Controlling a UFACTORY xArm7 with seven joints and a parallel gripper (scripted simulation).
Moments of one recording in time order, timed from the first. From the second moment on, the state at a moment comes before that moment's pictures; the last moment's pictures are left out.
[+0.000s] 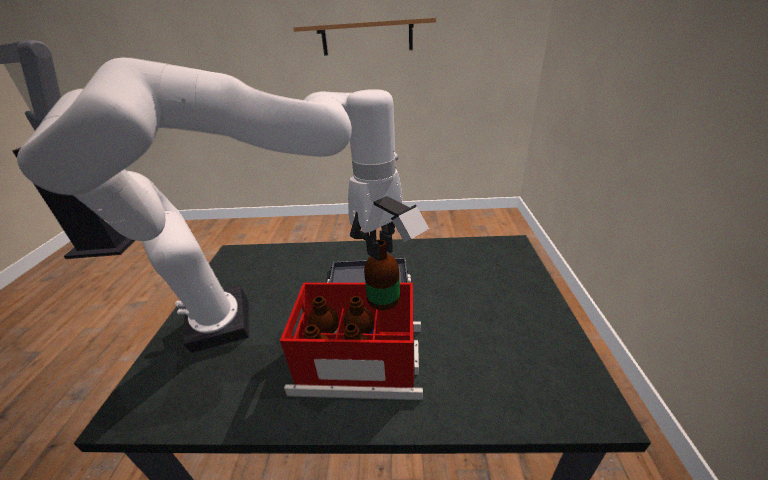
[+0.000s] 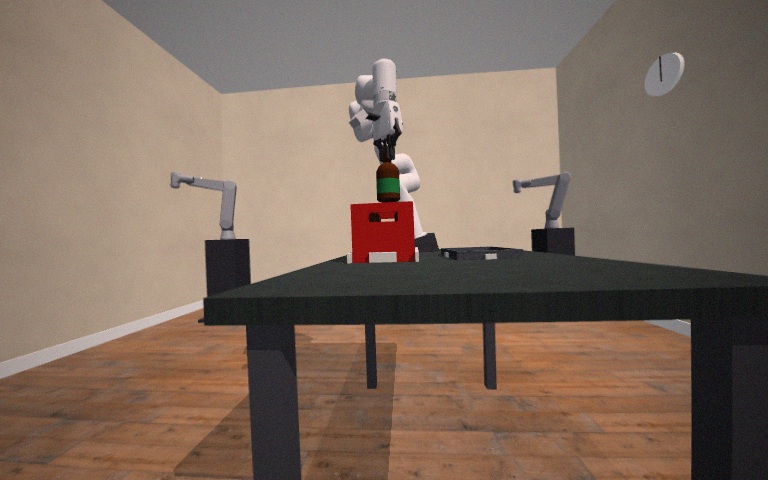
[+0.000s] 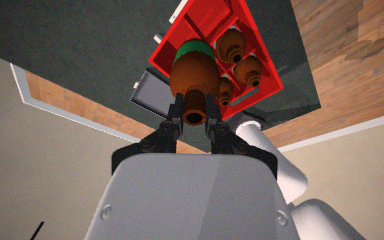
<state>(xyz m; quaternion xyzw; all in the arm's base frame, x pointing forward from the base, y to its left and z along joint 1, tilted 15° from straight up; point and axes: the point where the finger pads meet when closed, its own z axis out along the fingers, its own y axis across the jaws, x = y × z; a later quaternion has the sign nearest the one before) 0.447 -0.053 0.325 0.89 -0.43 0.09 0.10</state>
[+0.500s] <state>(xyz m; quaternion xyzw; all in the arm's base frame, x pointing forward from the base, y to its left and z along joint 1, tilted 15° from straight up) 0.444 -0.030 0.318 0.89 -0.43 0.09 0.10</state>
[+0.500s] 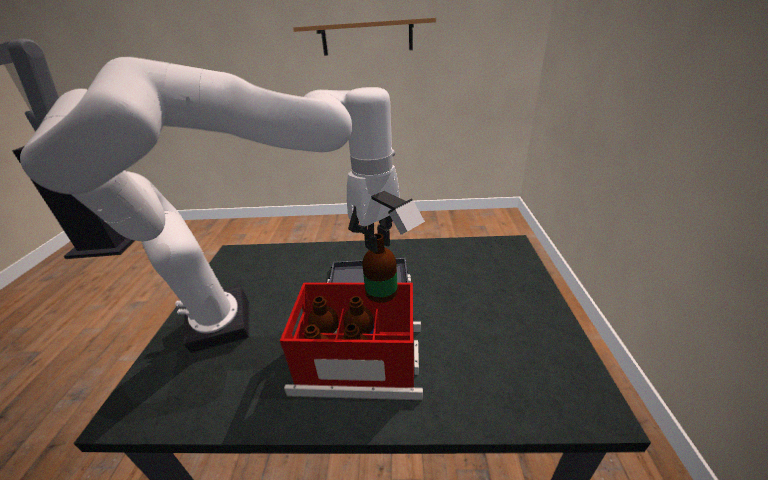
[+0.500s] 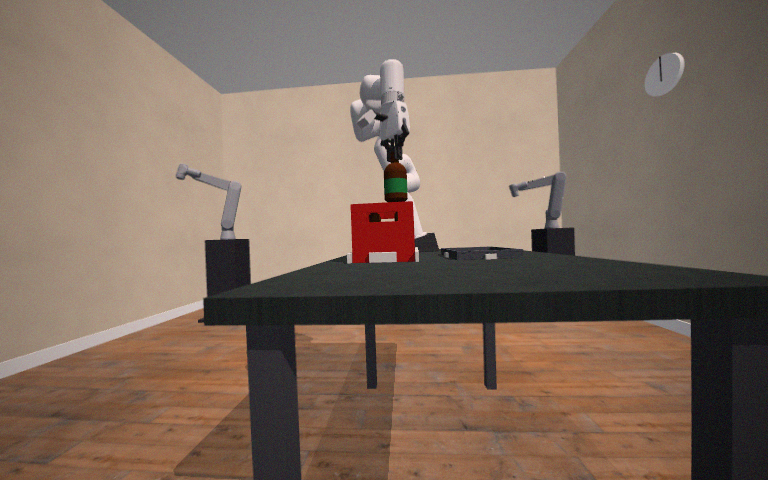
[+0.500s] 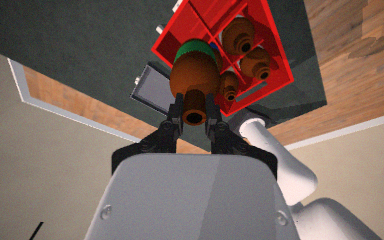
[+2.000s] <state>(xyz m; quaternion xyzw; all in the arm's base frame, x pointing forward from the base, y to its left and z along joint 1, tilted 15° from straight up) 0.431 0.057 0.294 0.89 -0.43 0.09 0.10</state>
